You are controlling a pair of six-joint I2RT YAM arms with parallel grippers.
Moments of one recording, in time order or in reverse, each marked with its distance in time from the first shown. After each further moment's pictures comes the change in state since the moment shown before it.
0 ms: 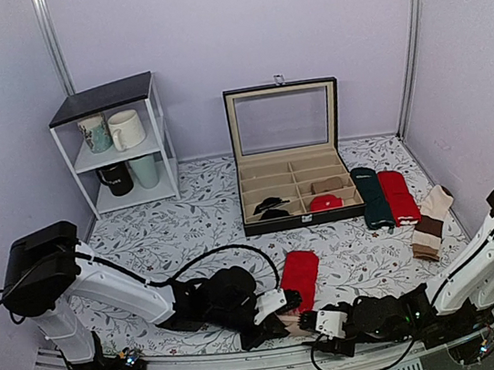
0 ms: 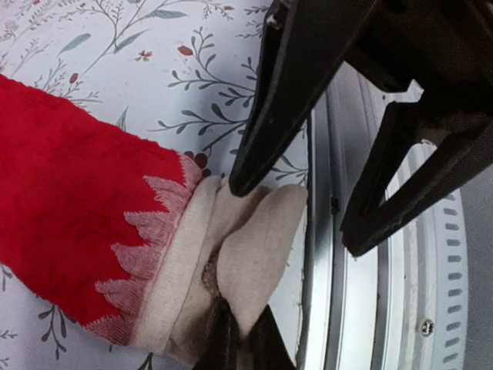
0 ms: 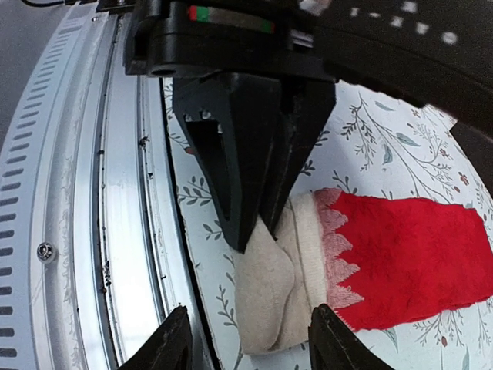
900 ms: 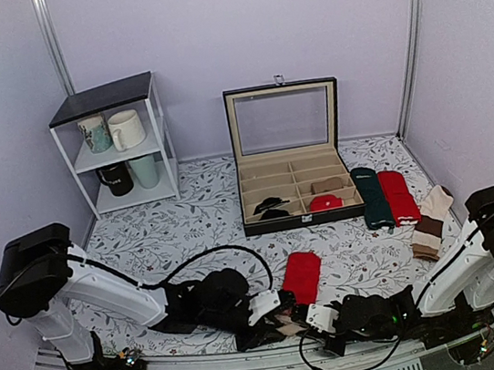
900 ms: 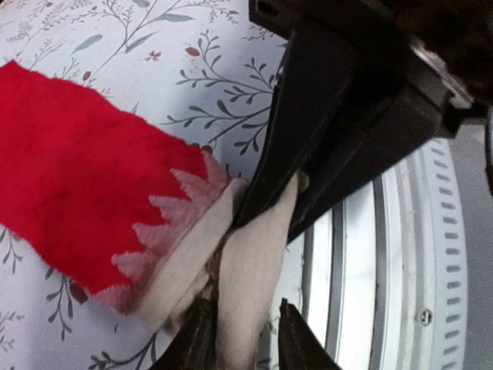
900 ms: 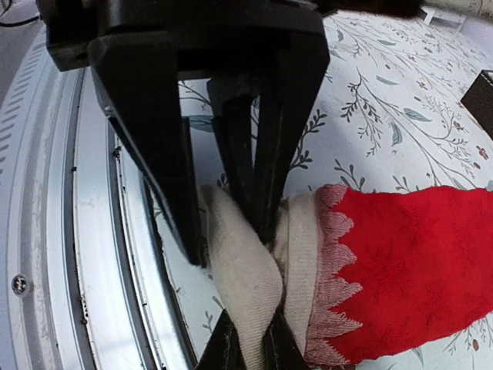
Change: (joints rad) left arm 0.001 -0.021 -0.030 0.039 -0.003 -0.004; right arm -0.053 0.134 0.046 0.053 -0.060 0.087
